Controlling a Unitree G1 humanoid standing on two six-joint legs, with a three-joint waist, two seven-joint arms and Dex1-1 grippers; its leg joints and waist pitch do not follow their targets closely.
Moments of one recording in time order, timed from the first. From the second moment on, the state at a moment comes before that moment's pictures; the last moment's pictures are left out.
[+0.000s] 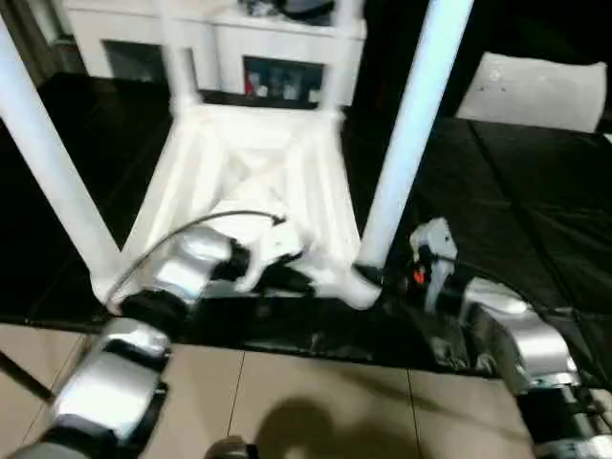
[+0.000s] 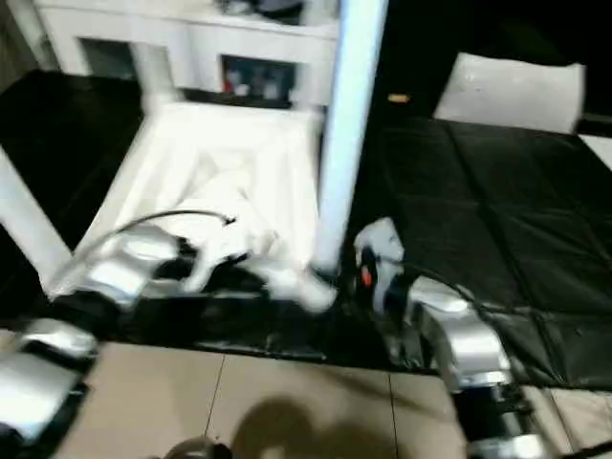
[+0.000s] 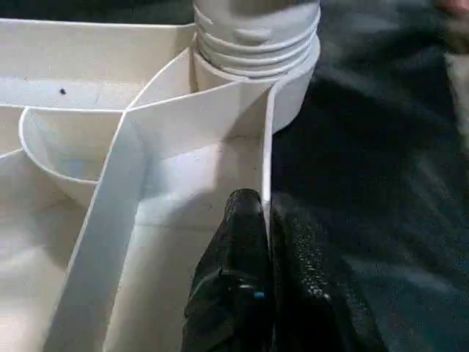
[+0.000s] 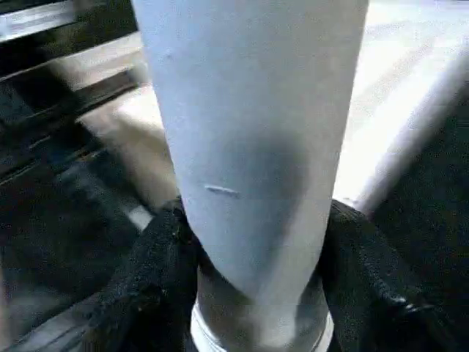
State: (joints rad) left arm -0.77 0.24 -0.30 0.88 0.08 0.03 -1.15; right arm -0.30 -0.27 0.05 0.22 0.26 0.32 0.70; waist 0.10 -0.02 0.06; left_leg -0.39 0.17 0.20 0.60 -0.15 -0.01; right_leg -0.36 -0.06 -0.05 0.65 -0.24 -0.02
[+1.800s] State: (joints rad) left arm -0.78 0.38 -0.39 0.90 0.04 -0.27 -1.58; right arm -0.31 -0.49 0.22 0.22 0.27 0.20 1.29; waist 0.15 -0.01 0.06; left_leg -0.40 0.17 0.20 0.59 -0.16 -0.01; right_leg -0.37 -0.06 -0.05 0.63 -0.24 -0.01
